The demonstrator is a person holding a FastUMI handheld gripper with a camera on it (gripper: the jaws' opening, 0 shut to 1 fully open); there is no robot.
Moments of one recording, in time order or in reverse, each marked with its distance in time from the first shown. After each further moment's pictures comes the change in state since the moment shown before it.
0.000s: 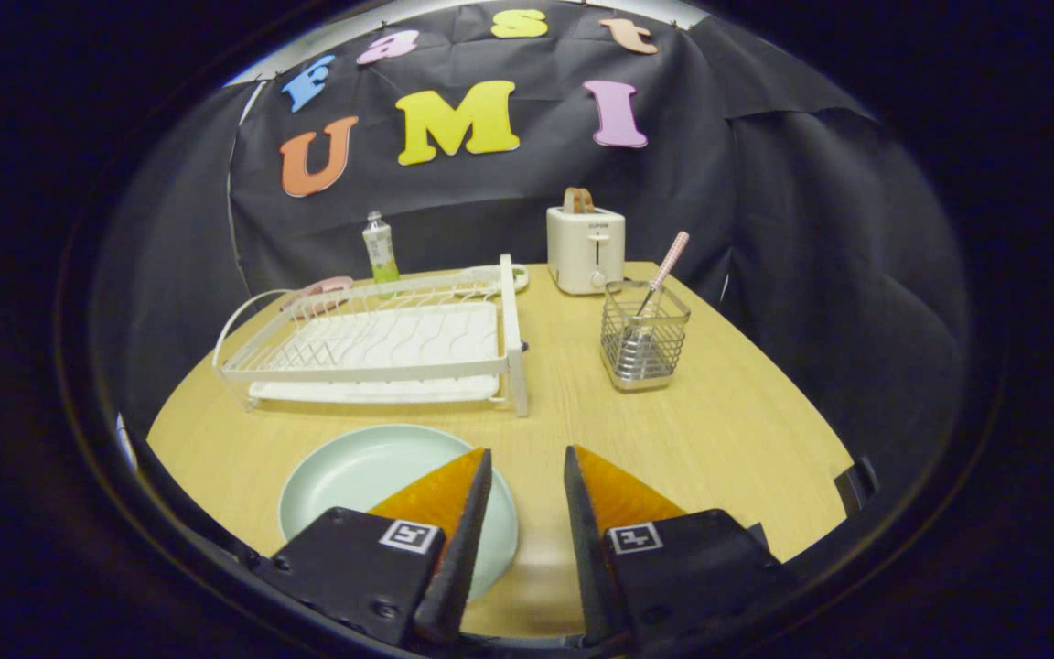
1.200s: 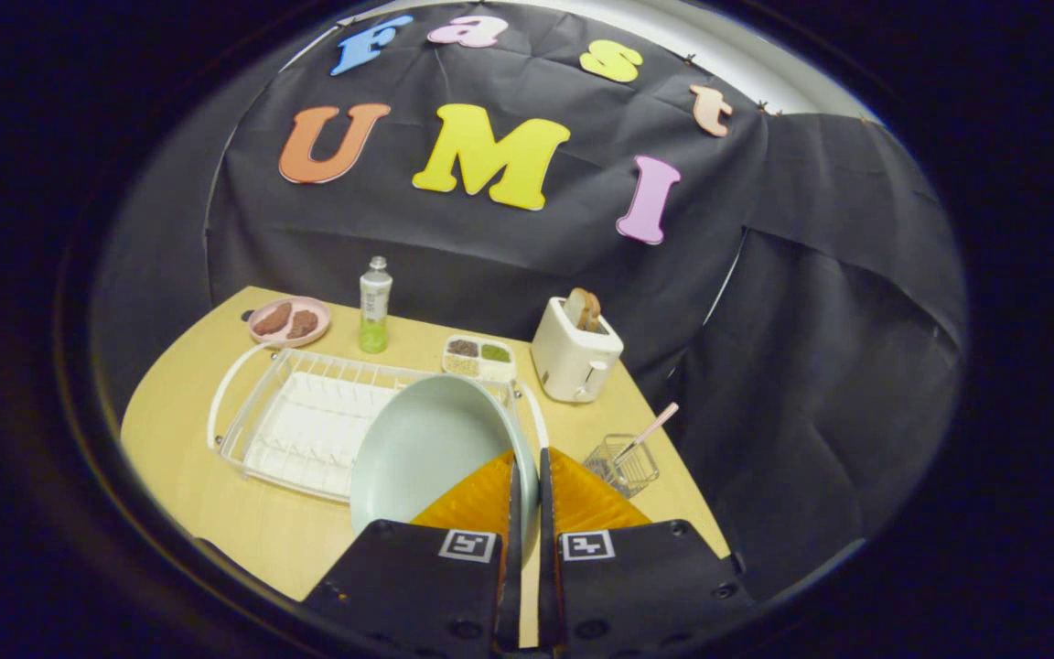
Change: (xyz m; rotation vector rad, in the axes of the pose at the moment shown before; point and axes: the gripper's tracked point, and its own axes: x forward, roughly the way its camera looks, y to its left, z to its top) arm -0.052 0.097 0.128 -0.187 0.009 -0.231
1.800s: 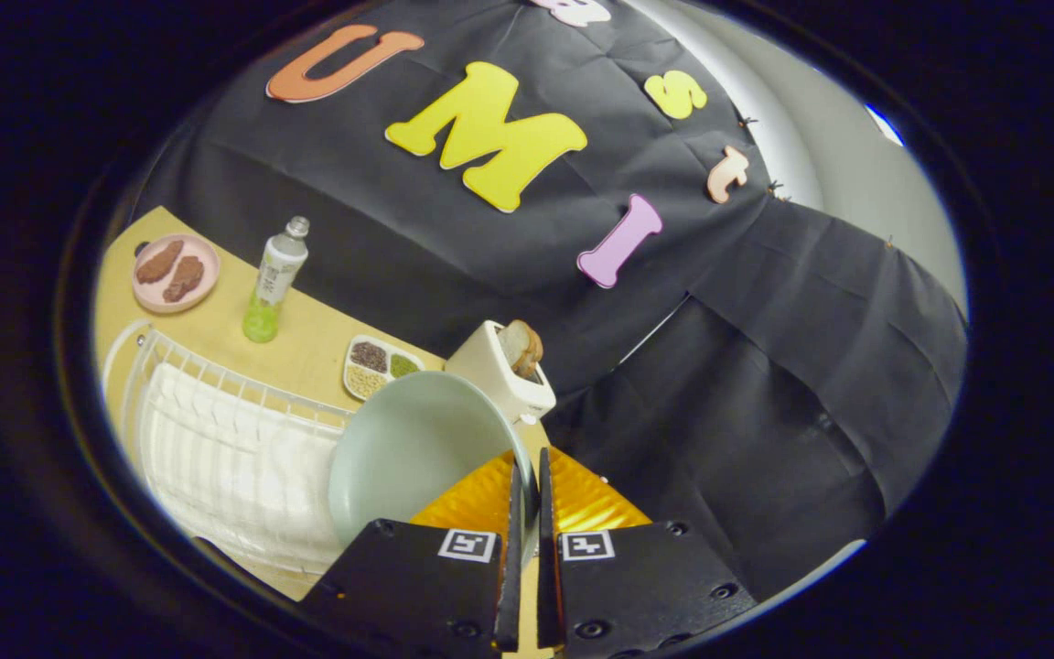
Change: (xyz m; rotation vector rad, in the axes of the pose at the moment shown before) arm 0.073 0.025 0.123 -0.204 -0.010 -0.459
